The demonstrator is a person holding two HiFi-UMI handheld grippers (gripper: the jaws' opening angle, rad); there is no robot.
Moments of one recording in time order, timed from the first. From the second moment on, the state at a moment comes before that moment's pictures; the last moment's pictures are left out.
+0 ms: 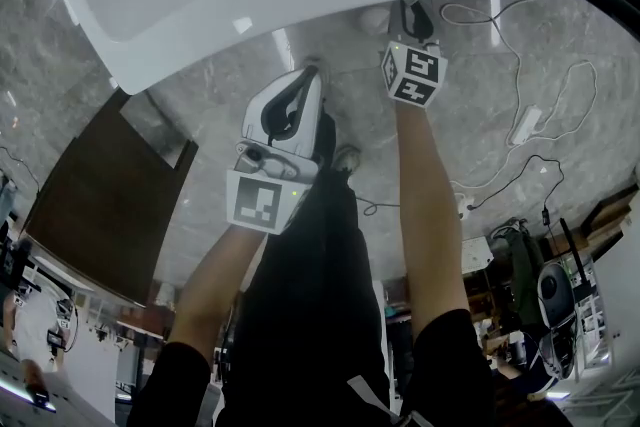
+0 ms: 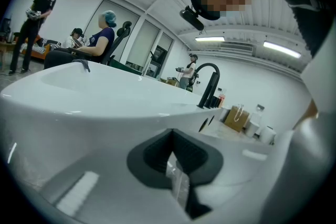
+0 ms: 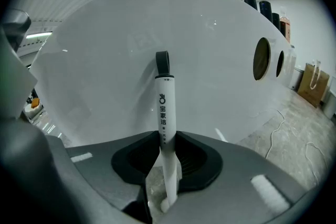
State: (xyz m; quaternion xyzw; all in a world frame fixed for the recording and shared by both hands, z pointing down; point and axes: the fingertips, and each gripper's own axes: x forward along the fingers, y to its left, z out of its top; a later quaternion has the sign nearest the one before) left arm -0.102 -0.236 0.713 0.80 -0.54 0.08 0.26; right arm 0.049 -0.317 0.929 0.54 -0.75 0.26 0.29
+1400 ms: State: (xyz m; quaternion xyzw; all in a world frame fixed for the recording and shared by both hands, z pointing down) left arm -0.104 -0.230 0.701 0.79 -0.55 0.07 0.26; right arm 0.047 -0.306 0.917 0.53 -0.75 0.25 0.30
